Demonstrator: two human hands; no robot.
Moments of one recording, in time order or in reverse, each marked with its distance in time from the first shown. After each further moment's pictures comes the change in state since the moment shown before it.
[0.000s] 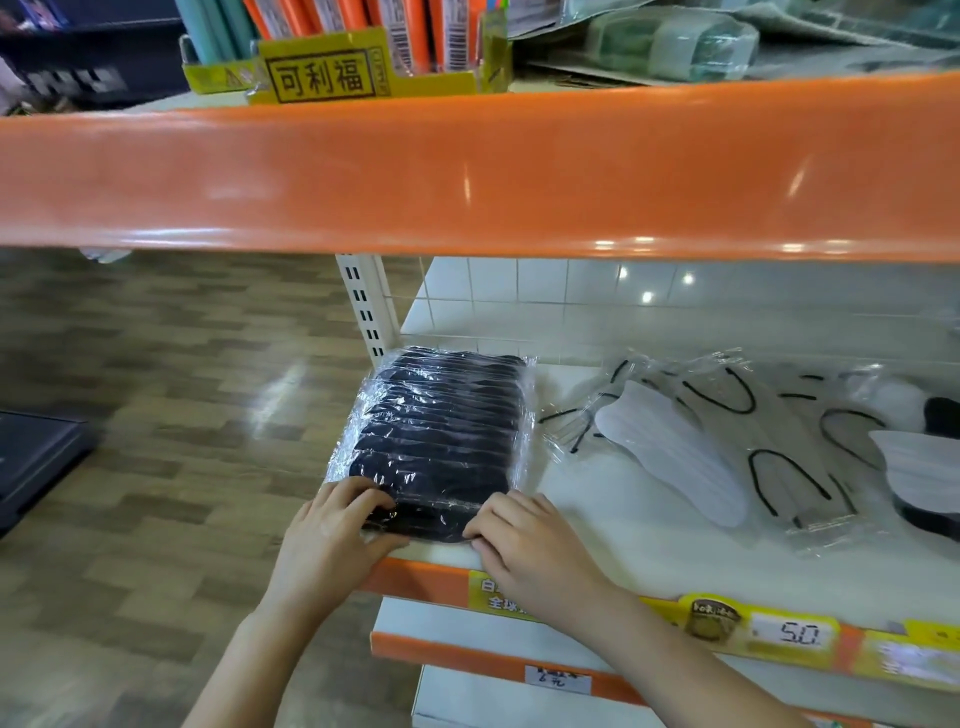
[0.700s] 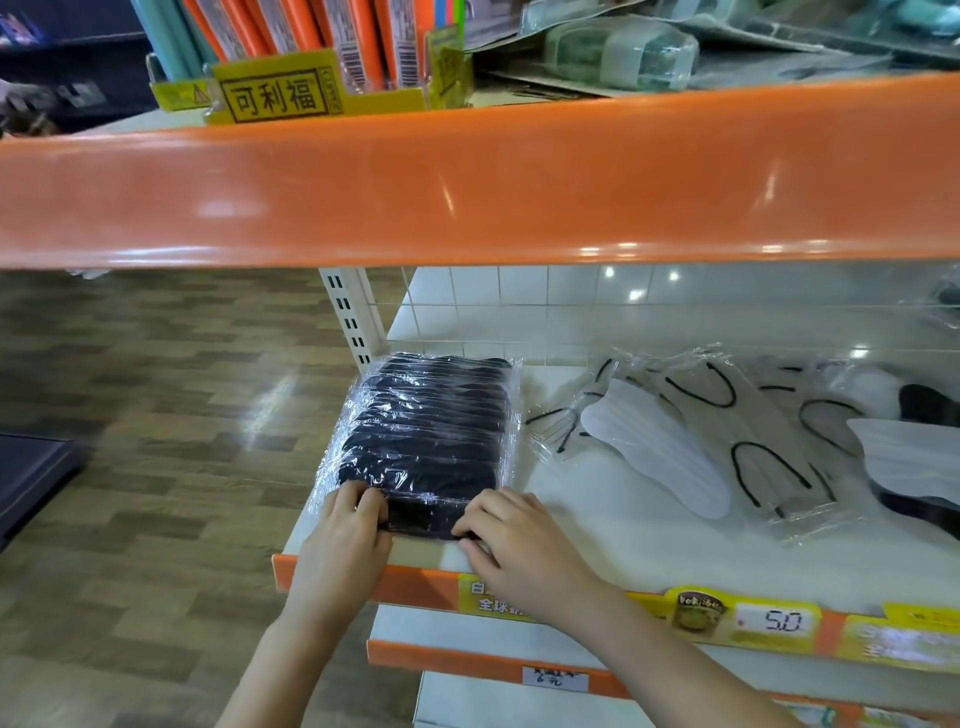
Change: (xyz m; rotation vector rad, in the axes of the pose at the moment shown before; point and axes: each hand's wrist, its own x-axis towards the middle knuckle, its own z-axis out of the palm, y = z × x) left_hand 0.003 0.029 0.008 -0.012 -0.028 -0.153; right_hand 0.001 0.001 -0.001 0.121 -0.042 0.079
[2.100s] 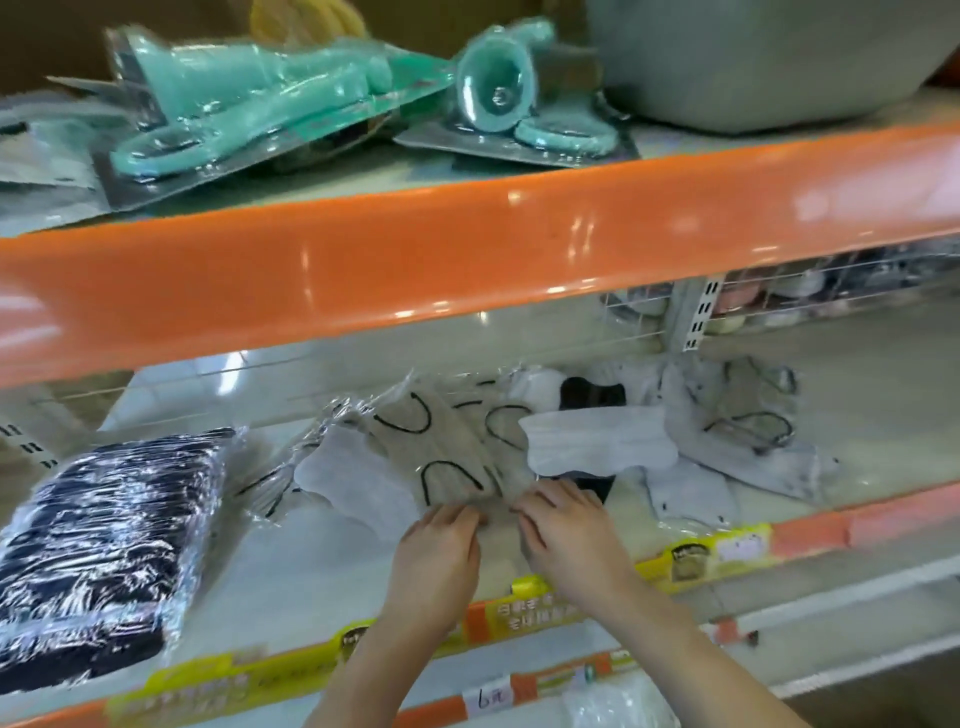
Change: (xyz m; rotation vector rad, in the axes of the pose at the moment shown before) left_hand -0.006 0.355 0.099 -0.164 -0.004 0.585; right_hand -0.208 0.182 -0.178 -0.410 0.365 0.418
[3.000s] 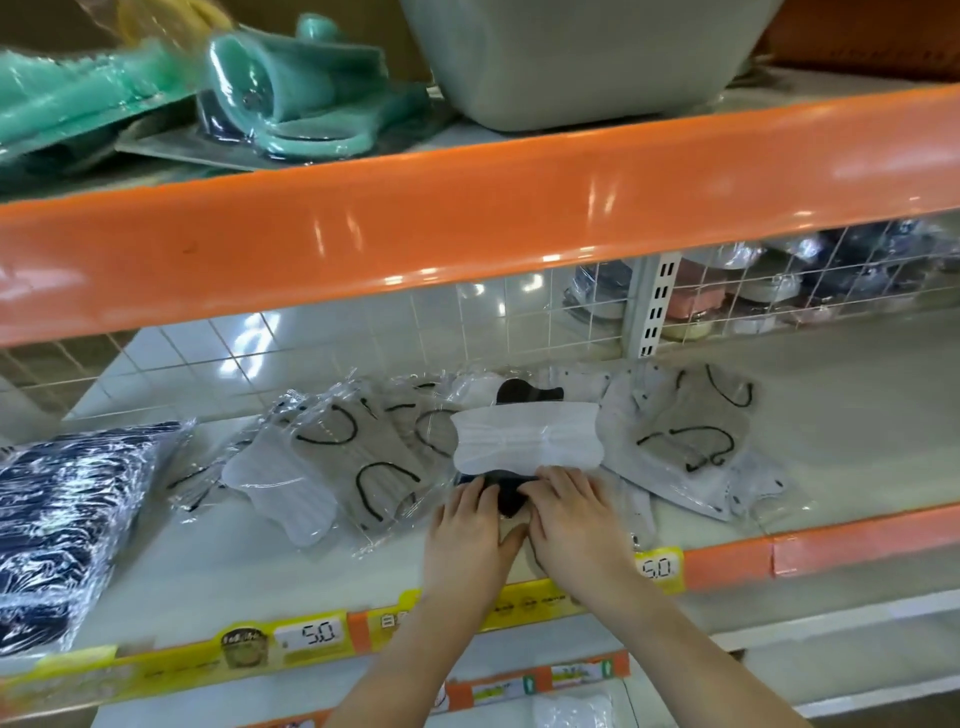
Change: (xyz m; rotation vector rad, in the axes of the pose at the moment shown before) left_hand 0.048 0.110 0.074 0.167 -0.009 -0.176; right_hand -0.015 0.109 -0.023 -0.068 -0.051 0.028
